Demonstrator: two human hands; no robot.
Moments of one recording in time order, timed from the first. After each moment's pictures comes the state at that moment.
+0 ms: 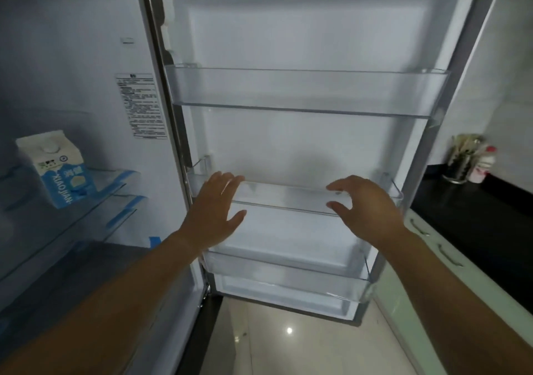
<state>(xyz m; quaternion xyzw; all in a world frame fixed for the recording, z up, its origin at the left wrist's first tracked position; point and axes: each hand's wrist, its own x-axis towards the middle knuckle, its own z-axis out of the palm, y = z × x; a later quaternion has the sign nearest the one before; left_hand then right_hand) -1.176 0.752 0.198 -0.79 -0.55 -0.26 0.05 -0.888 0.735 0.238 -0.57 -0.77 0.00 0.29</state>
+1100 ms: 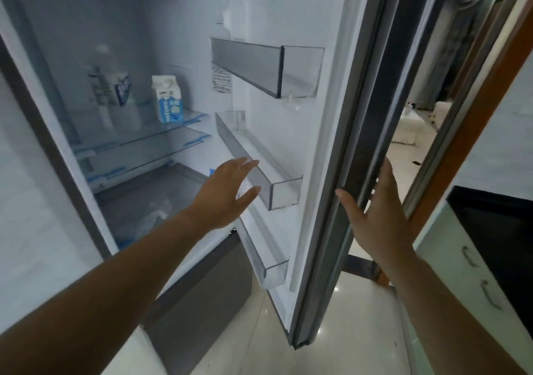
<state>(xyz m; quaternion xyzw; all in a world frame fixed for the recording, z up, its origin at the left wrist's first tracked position) -1.035 0.559 0.202 -0.66 -0.69 -0.30 0.05 -0.776 0.625 0.222 -0.42 -0.77 0.17 0.45</state>
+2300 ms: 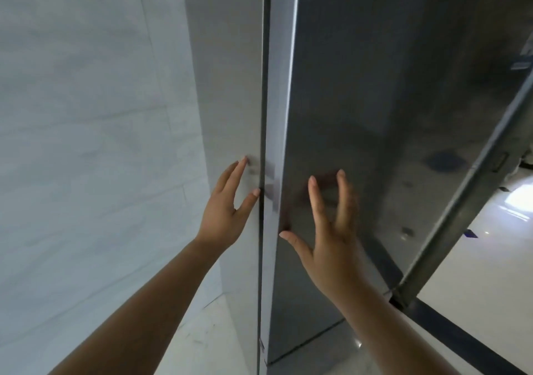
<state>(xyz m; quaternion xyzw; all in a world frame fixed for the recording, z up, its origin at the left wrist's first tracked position) -1.306 0.404 0.183 -0.34 -0.82 -0.45 0.12 -1.165 0.530 0.175 -0.09 -0.89 0.14 0.42</state>
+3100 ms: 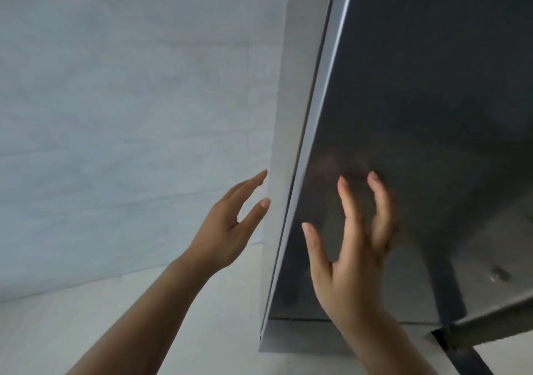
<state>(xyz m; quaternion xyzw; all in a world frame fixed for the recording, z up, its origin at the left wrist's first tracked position) -1.219 0.376 0.147 -0.16 -0.86 -0.48 0.05 -1.155 0.538 0.152 0.03 -0.86 0.28 0.43</state>
